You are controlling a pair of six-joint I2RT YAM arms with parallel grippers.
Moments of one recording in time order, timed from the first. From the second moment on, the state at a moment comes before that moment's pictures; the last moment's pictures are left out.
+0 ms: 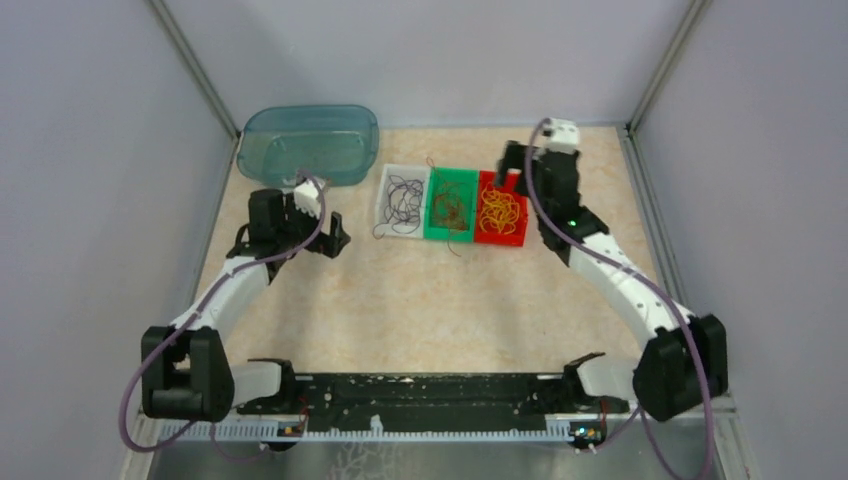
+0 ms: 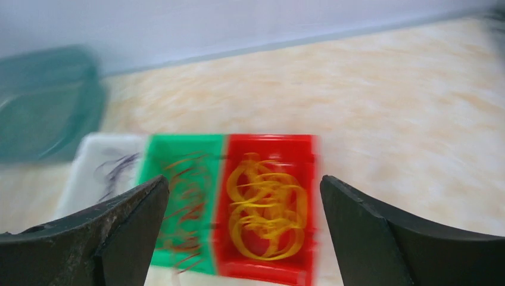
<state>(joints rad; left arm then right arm) -0.08 1.21 0.78 -0.14 0.42 0.21 0.46 1.32 1.06 0.00 0.28 0.25</state>
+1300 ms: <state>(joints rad) 0.01 1.58 0.27 1.18 0.23 0.07 0.10 1.46 0.15 1.15 0.43 0.06</state>
